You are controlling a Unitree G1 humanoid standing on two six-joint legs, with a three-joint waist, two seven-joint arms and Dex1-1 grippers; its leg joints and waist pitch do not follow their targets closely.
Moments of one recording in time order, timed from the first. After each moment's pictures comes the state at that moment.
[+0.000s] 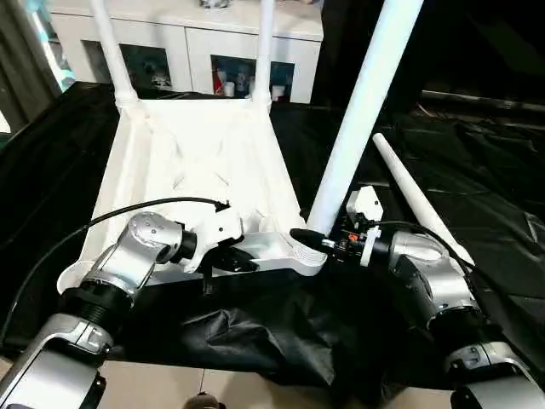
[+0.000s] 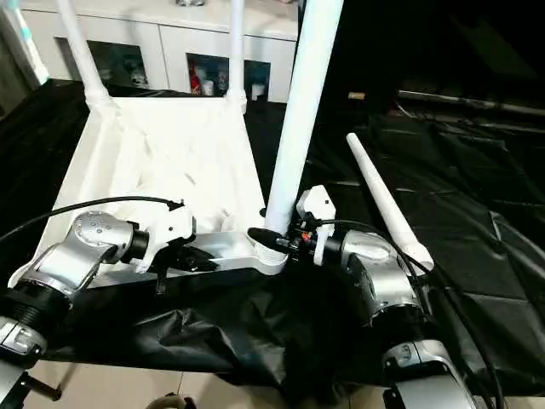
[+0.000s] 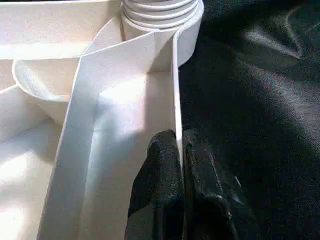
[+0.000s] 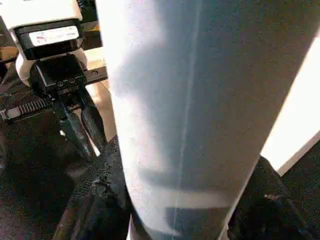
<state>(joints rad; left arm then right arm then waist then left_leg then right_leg) -0.61 0.47 -0.36 0.57 0.00 0.09 -1.22 -0.53 -0.25 0.10 0.66 0.23 -0.05 1.07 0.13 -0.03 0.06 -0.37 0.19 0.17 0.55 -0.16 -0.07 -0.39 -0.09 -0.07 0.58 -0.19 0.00</state>
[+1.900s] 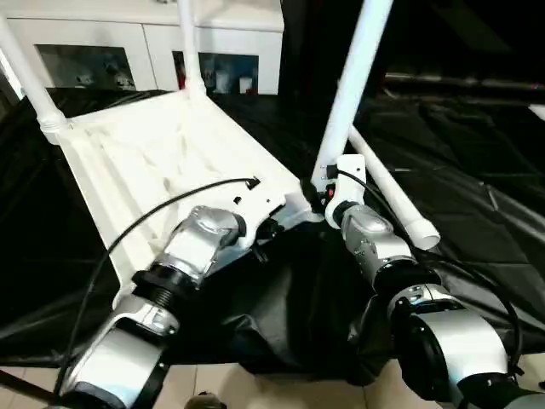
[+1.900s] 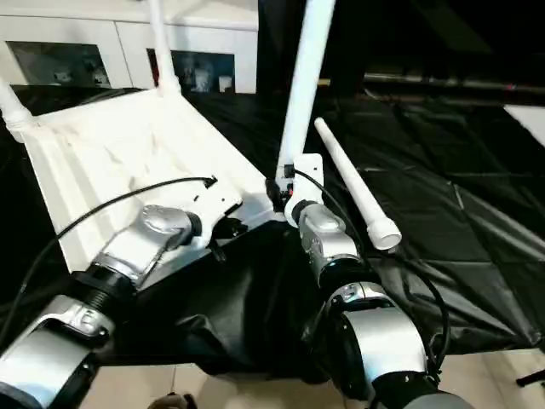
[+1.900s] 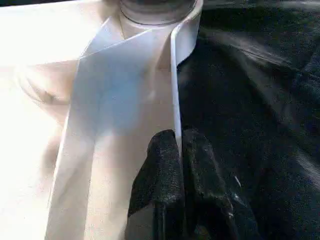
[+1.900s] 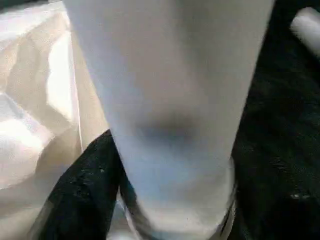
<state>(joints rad) -0.72 0.20 -0.31 0.60 0.10 0.43 -0.71 -0.85 -0.01 -0.11 1.15 0.12 -0.02 0.25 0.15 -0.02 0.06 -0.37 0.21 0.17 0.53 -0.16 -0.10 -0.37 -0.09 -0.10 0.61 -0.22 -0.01</state>
